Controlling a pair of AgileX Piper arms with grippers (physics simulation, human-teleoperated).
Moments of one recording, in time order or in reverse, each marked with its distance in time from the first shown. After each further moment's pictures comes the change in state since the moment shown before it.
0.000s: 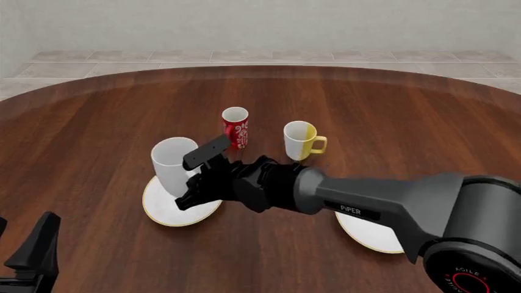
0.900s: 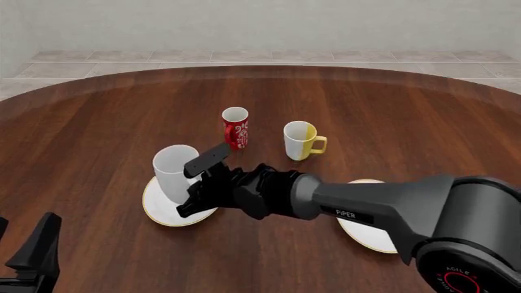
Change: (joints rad) left arm -0.003 0.000 0.004 -0.001 0.002; right arm 0.006 0.019 0.031 -0.033 0.008
